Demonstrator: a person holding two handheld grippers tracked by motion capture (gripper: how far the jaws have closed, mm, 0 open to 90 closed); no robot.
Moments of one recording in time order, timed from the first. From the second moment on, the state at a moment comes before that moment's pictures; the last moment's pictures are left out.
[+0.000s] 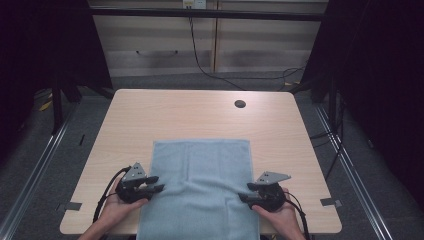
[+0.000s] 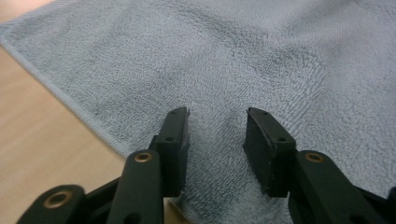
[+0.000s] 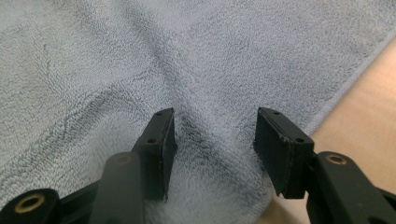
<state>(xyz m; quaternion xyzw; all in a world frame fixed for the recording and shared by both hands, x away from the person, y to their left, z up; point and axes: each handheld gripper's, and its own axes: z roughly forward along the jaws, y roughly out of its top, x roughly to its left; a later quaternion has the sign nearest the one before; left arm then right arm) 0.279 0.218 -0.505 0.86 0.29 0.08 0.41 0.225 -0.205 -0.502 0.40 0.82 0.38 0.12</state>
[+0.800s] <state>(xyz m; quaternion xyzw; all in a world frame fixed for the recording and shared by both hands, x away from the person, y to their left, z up) 0.312 0.219 -0.503 0.85 0.32 0.08 0.40 0.308 -0.212 -0.483 0.42 0.81 0.39 0.13</state>
